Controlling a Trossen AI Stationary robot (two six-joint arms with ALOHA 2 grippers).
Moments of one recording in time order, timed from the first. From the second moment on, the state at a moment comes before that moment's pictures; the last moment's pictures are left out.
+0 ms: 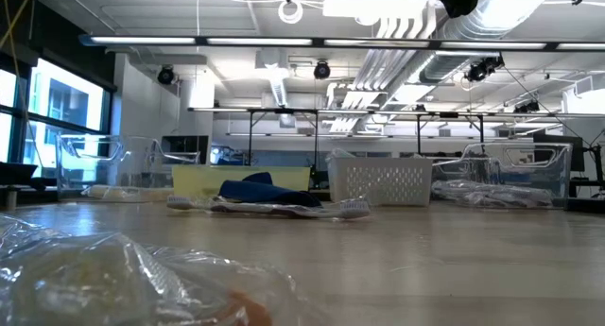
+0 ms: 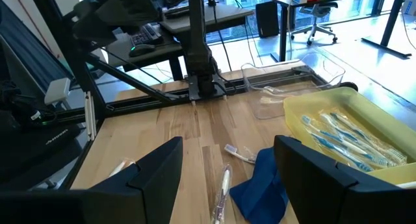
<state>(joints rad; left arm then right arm) -0.34 1.14 0.89 0.36 -0.17 0.31 0.12 0.87 0.78 -0.11 0.18 0.22</state>
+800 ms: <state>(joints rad) -0.36 1.23 0.89 0.46 -0.20 0.31 0.12 0.87 0.78 -0.11 0.11 0.22</state>
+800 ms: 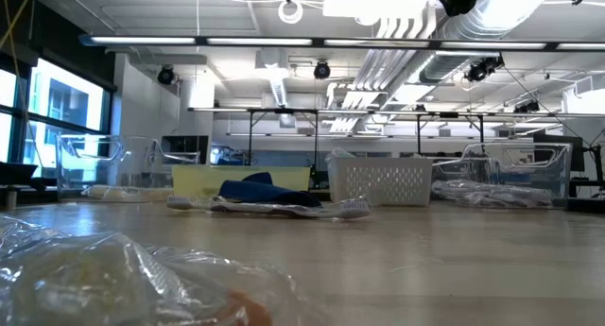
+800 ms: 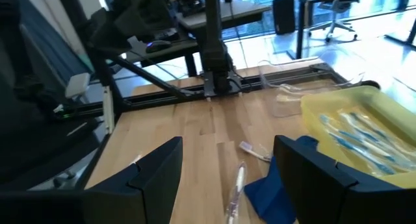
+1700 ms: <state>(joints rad) -0.36 1.30 0.96 0.31 -0.06 0.18 0.12 0.87 0.78 -0.13 0.12 0.27</state>
